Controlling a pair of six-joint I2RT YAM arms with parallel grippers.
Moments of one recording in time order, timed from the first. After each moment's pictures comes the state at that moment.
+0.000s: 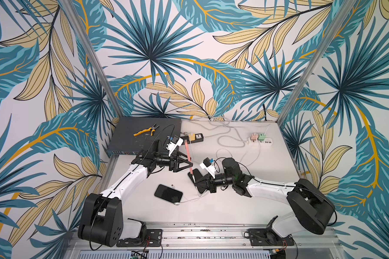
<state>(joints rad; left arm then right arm) -0.20 1.36 0.88 -0.08 1.30 -0.13 0.86 1.50 0.66 0.40 -0.75 0.32</state>
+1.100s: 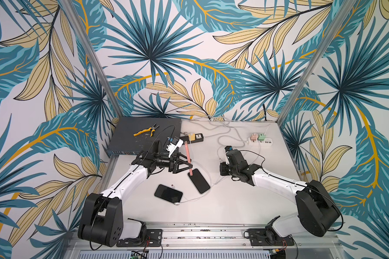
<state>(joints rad) -0.20 1.36 0.86 -0.08 1.33 -0.12 0.71 1.48 0.83 -0.18 0.07 0.45</state>
